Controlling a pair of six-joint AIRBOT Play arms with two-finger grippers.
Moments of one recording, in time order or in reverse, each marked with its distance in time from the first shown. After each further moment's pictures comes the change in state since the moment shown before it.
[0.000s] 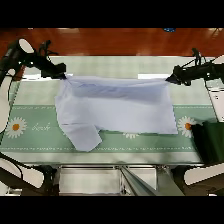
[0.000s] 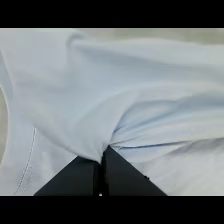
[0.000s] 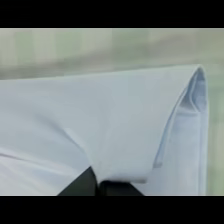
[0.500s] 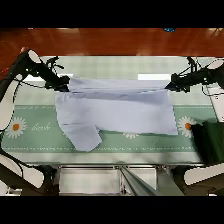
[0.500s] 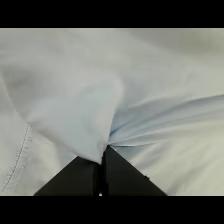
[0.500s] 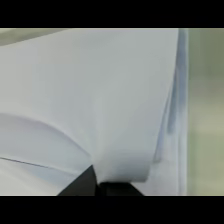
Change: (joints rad) left arm 0.005 -0.042 -0.083 -0.002 -0.076 0.029; right arm 0.006 -0.001 -0.054 -0.099 0.029 0.040
